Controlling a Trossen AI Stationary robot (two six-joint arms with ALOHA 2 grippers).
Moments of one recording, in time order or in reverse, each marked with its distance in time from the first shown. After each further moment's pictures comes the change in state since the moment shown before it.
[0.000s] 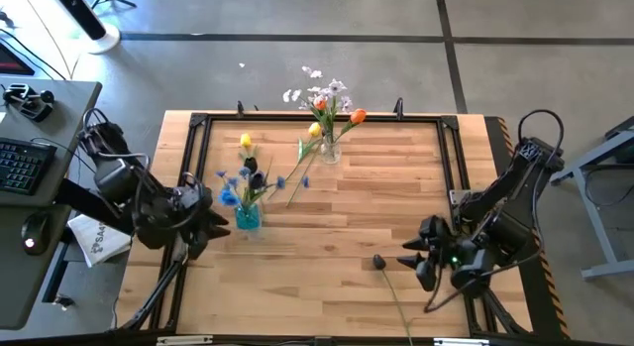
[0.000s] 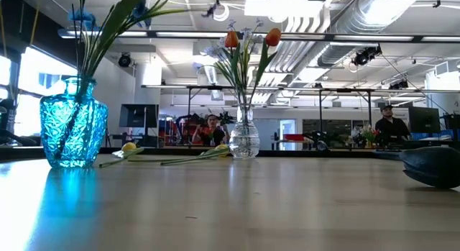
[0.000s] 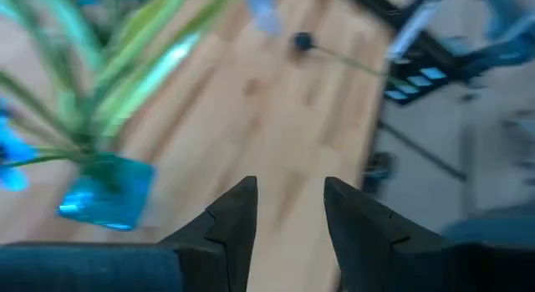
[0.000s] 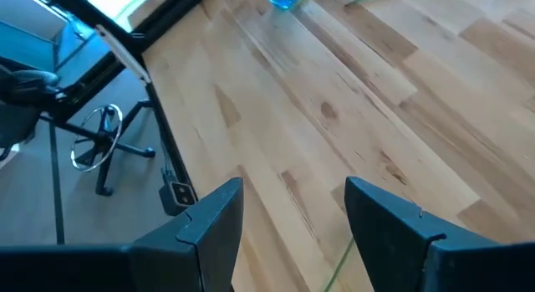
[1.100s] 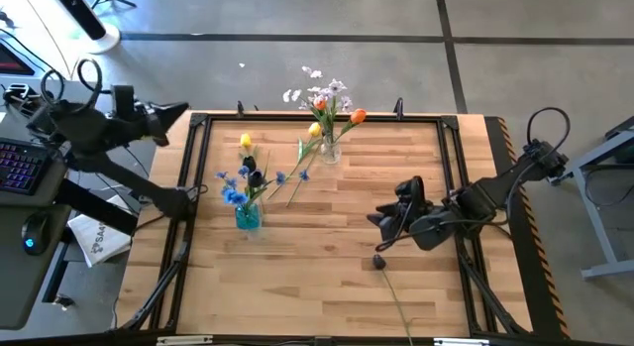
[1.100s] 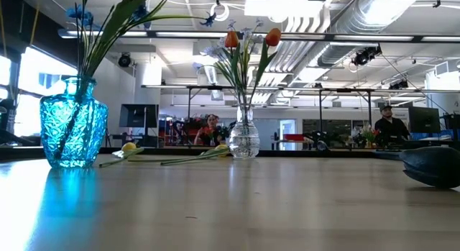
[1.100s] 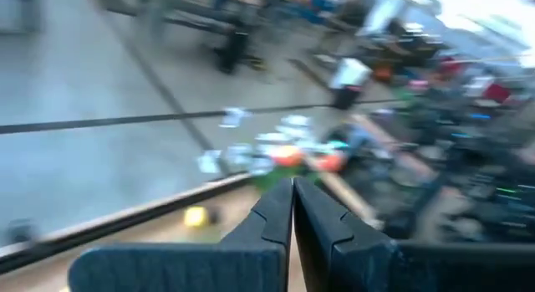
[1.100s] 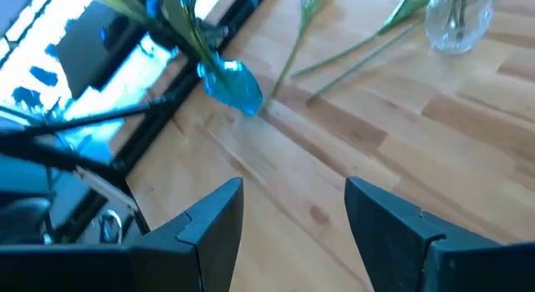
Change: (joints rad) left arm 0.463 -0.189 0.363 -0.080 -0.484 0.351; right arm -0.346 0.000 0.000 0.177 0.018 -0.095
